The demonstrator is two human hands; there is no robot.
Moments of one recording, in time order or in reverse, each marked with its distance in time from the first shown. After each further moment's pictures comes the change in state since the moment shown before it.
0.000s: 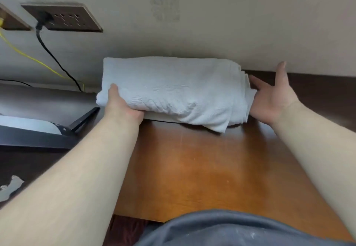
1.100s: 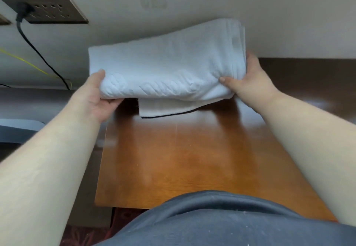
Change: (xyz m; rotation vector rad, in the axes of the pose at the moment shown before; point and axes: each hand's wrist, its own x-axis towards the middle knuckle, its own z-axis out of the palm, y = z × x) left_hand -0.003 0.046 -0.021 0.393 -0.298 0.100; right_hand -0.028 0.028 0.015 -1.297 0.180 -0.589
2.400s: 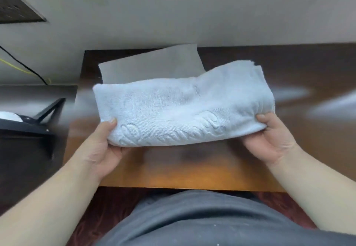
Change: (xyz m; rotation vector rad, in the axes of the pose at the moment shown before) left_hand -0.151 -0.141 0.018 0.150 -0.215 -0.055; right_hand -0.138 0.110 -0.124 1.481 -0.101 0.443
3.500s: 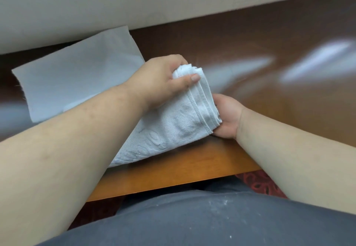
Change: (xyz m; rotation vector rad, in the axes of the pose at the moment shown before) left_hand 0.077 -0.065 0.258 1.474 -0.558 0.644; right_hand 0.028 -0.040 -0.059 -0.288 0.097 0.400
